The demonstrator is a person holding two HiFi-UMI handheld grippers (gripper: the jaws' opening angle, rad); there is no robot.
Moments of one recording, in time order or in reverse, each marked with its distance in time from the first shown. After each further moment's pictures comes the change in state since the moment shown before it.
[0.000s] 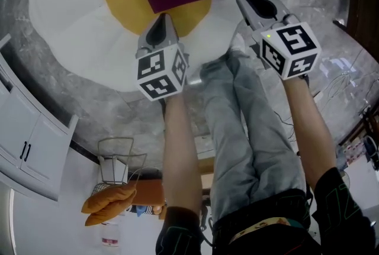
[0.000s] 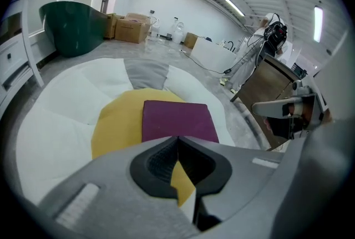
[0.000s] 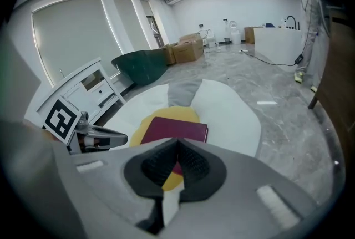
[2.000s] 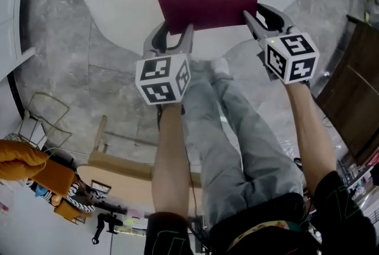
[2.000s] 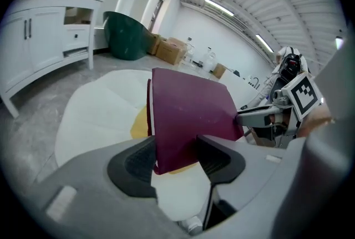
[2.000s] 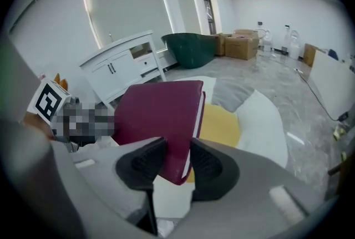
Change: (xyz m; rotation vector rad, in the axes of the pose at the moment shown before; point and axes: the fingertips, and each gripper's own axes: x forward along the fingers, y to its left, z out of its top) left arm -0.126 -0.011 -0.063 -0.320 -0.242 0.176; right arm -0.019 0.075 -0.002 -0.435 0.152 0.255
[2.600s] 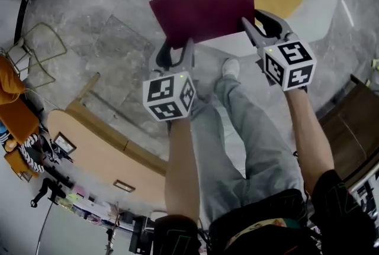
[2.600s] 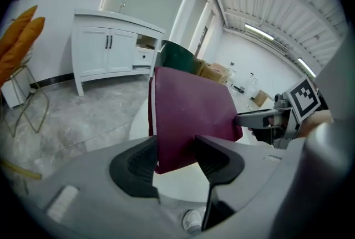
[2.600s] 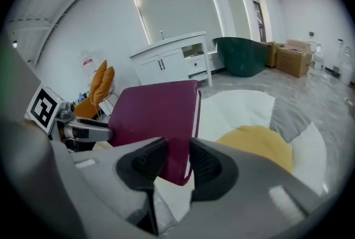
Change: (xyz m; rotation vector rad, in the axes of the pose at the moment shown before) left arm -0.188 0.073 -0.059 -0.306 -0.229 0.391; right arm 0.009 0.188 0.044 -0.318 -0.020 0.335
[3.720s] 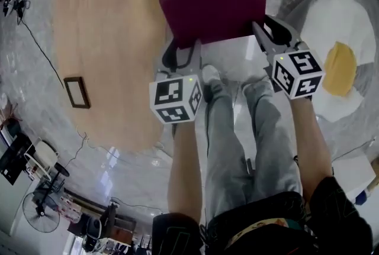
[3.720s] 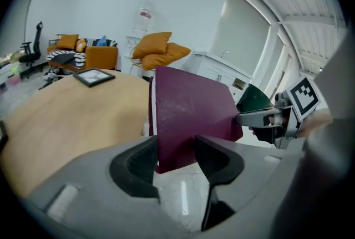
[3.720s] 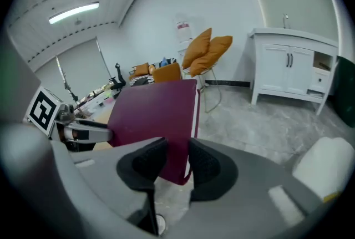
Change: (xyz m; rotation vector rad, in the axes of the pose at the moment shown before) left arm -0.421 0.283 -0.234 -0.531 -0.293 0.602; right arm 0.057 0.548 -0.067 -0.581 0.153 0.590
